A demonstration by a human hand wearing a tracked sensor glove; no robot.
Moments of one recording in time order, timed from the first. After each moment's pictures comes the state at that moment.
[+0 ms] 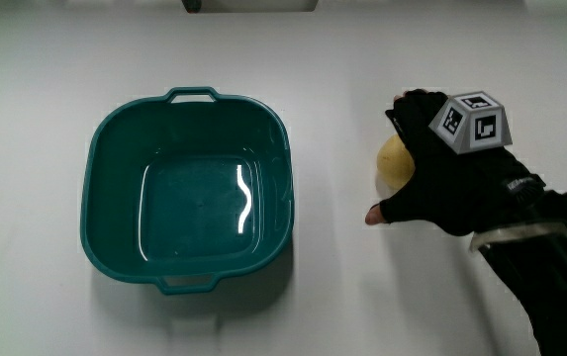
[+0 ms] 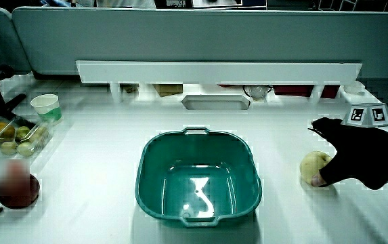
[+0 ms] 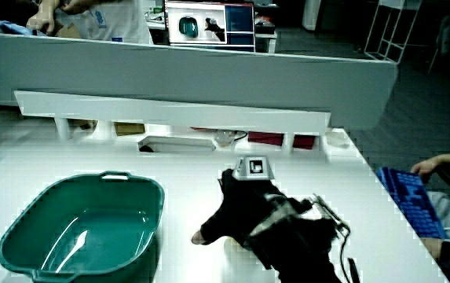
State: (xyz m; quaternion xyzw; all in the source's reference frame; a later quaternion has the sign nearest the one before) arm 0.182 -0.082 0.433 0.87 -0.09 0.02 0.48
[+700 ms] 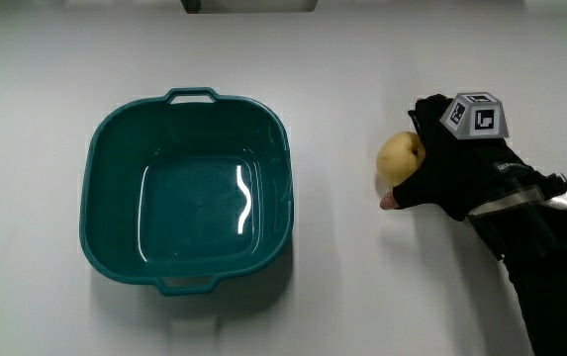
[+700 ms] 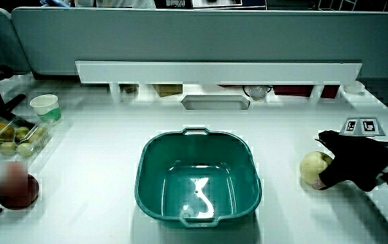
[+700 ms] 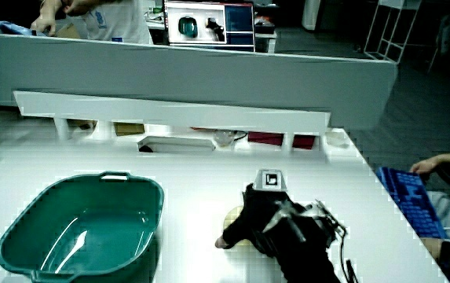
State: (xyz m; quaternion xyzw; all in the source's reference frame) arm 0.202 -0.090 0.487 0.86 -0.04 0.01 0.52
